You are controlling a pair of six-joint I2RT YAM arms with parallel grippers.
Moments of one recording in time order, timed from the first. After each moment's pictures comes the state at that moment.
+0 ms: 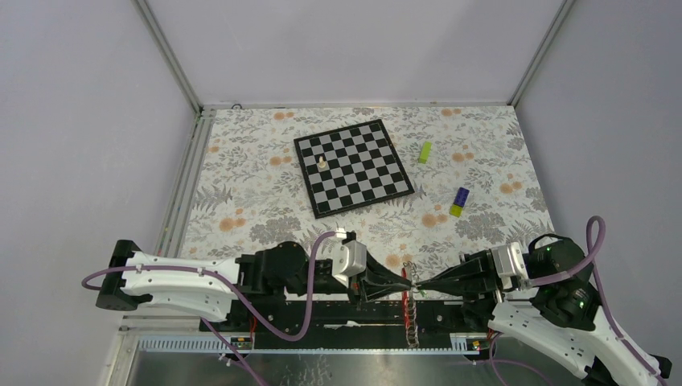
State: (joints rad) left arm -1.57 1.04 0.87 0.33 0.05 -0.13; right arm 0.94 0.30 0.82 -0.31 -0.77 -0.03
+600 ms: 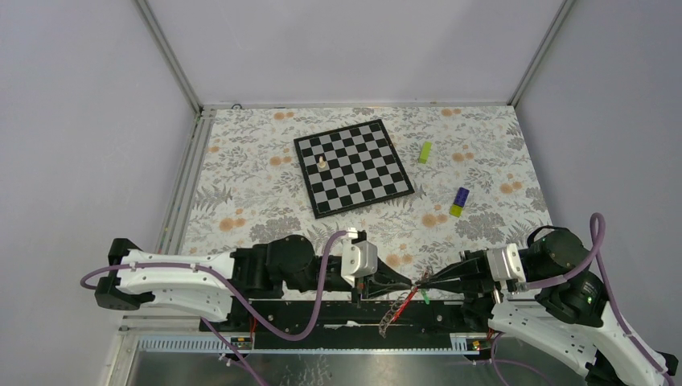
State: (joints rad) left arm -1.57 1.06 1.02 0.10 0.06 -0.08; right arm 0.94 0.39 0.94 -0.46 -0.80 -0.18
